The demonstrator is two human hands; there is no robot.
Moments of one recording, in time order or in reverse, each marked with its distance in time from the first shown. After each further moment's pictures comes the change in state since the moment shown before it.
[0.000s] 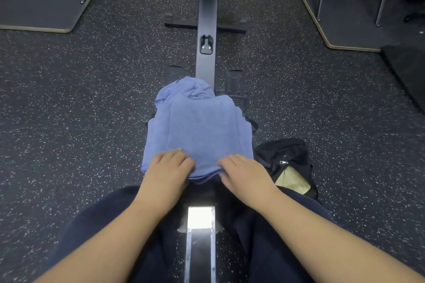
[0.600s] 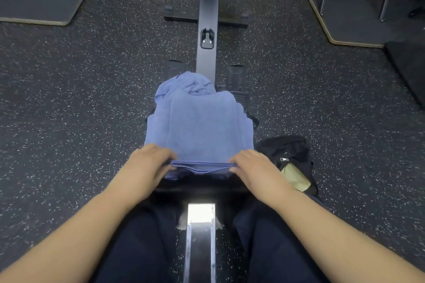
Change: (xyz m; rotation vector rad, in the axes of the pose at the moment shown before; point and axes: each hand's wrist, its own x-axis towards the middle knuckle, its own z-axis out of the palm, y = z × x) left_hand -0.004 -0.041 -0.022 -0.312 -0.110 -0.077; right_hand -0.006 0.020 -0.013 0.110 -0.163 0.084
